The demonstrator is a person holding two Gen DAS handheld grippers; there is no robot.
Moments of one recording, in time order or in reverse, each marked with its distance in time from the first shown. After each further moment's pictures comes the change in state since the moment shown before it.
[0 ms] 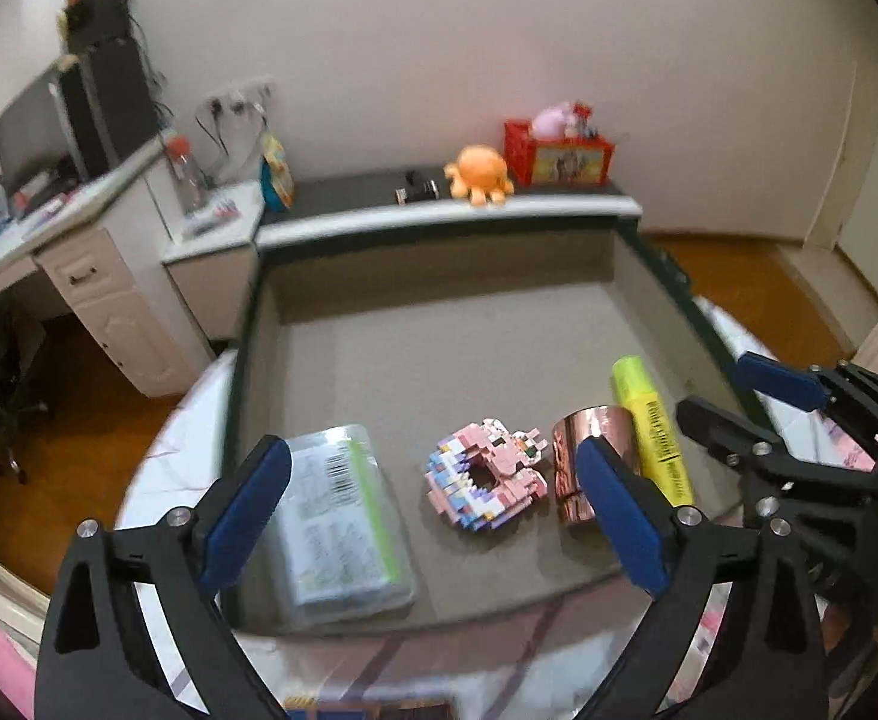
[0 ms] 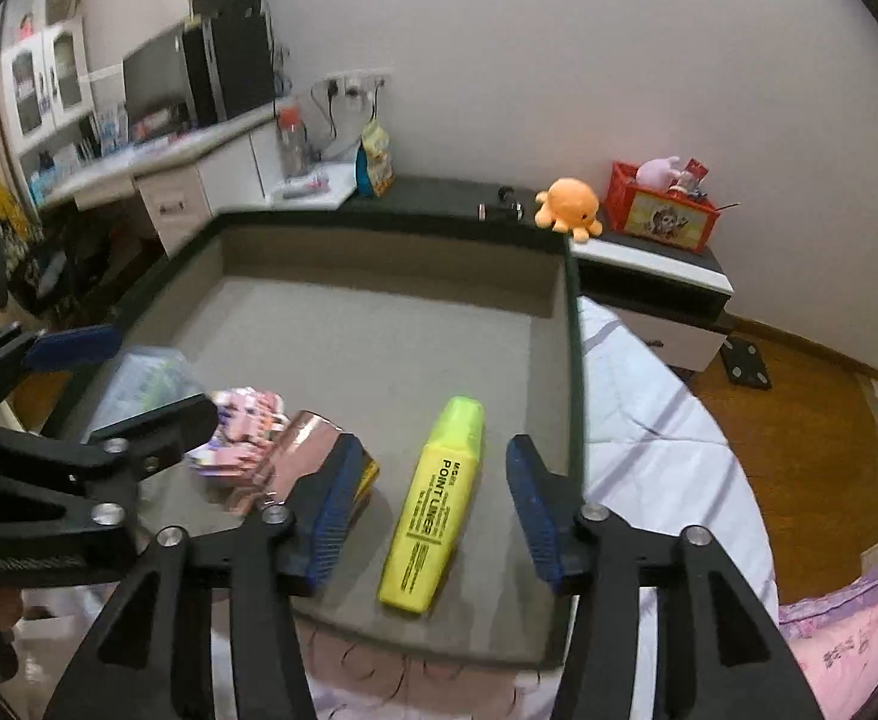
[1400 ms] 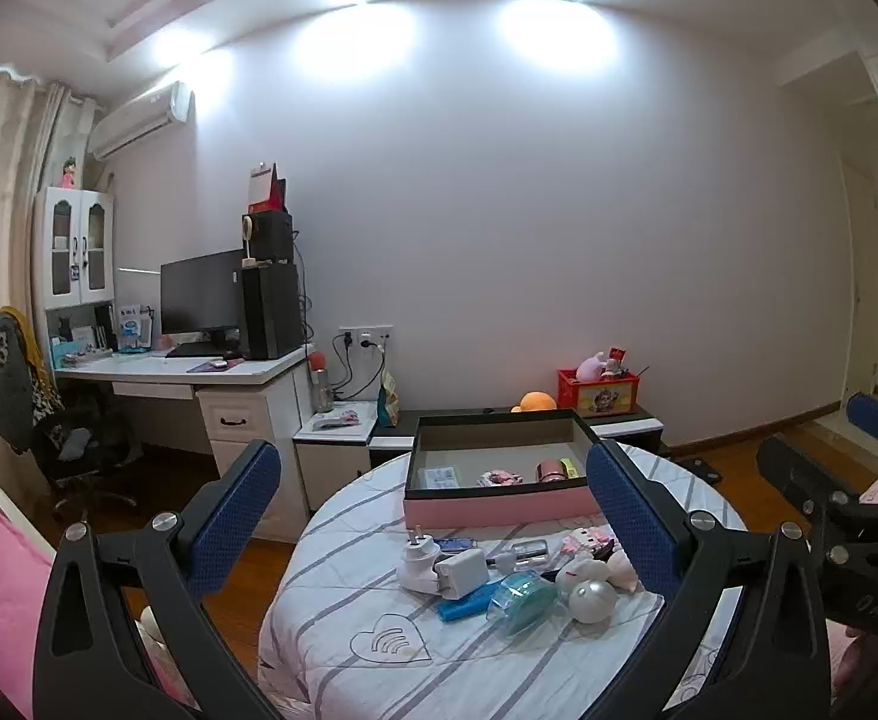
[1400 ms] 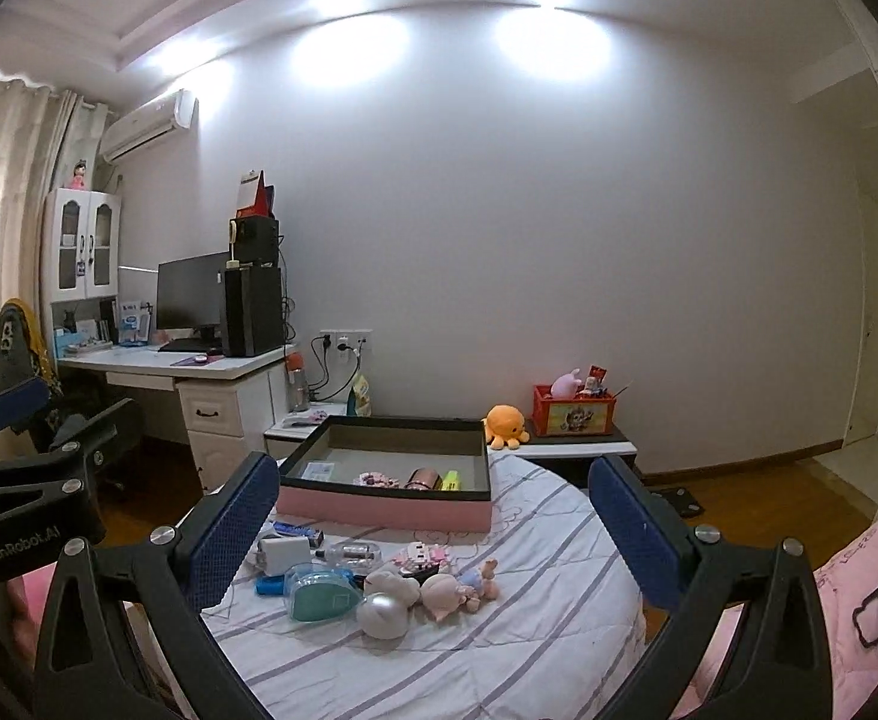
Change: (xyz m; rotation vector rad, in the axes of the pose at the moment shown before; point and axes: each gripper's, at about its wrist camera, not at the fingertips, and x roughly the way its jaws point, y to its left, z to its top) left arm -0.321 -0.037 -0.206 -0.062 -0.636 0.209; right arm -0.315 0.087 -0.178 0.021 -0.628 -0.135
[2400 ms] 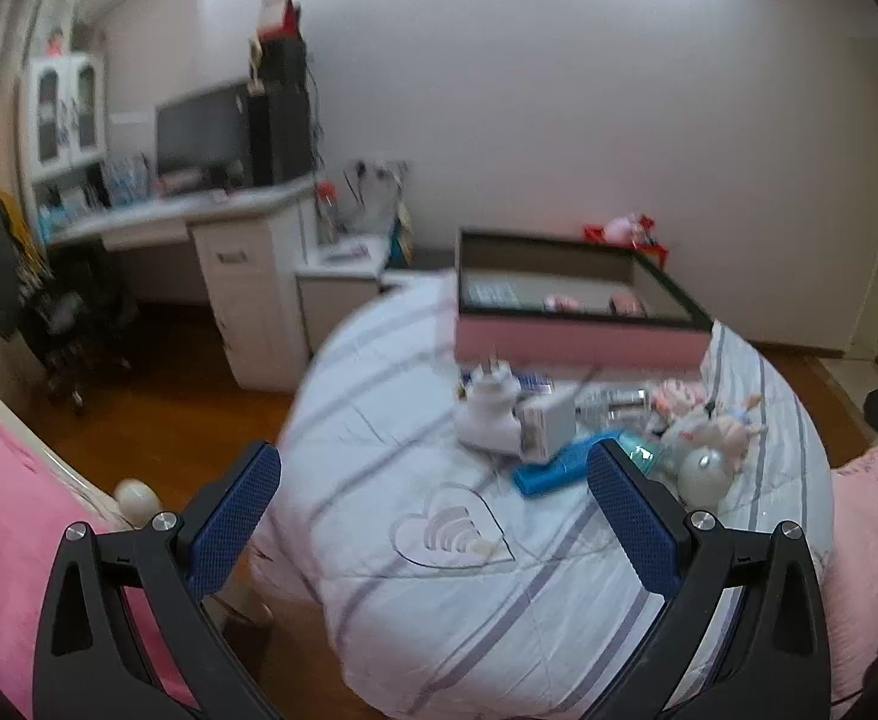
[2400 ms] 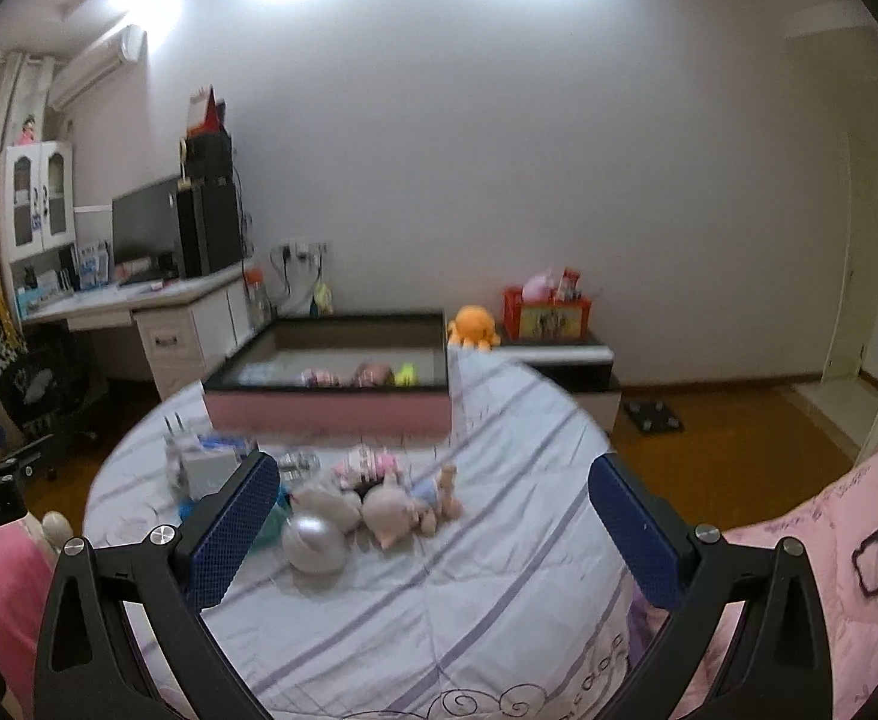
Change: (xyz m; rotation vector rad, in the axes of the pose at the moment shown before) left arm 0.112 0.060 -0.093 -0.097 0.419 -0.013; right arm 0.079 -0.031 -0.064 0.047 0.280 -0.061
